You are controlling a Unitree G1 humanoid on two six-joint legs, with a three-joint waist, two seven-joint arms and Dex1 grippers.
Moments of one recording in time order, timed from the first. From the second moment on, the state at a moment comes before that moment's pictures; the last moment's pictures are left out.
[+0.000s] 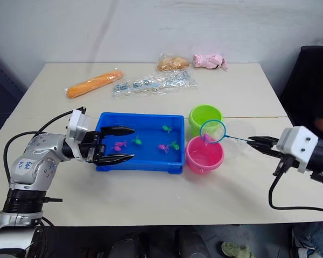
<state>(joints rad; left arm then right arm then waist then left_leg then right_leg) -0.47 0.62 0.07 -0.03 -0.57 0.38 -1.23 -0.05 -0.89 -0.44 -0.11 0.29 -0.15 1.16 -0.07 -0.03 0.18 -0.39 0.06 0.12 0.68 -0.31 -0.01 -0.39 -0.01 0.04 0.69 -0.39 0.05</state>
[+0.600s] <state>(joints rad) -0.47 0.60 0.07 0.01 -0.57 0.35 -1.23 0.14 -0.83 -0.56 -0.03 -0.08 -0.85 0.84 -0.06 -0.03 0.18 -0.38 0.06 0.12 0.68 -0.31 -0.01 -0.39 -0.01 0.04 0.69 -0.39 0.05</state>
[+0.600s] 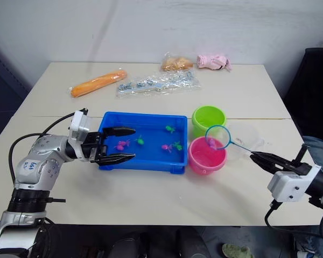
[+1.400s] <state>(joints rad) -0.49 0.55 0.06 0.05 -0.57 0.32 -1.21 0.26 -0.69 -0.59 -0.04 -0.68 -1.13 0.26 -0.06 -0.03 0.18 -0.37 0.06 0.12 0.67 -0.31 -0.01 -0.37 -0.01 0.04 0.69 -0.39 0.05</state>
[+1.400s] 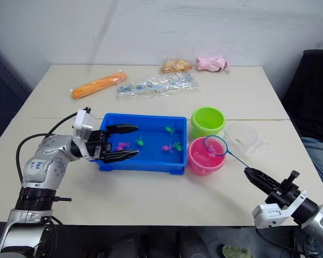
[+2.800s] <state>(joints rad) -0.36 0.65 0.20 0.05 -0.57 0.30 -1.15 -0.02 -0.99 -0.03 -0.32 0.41 -0.36 0.62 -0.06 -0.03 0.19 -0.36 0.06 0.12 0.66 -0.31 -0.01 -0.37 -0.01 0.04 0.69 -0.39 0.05</state>
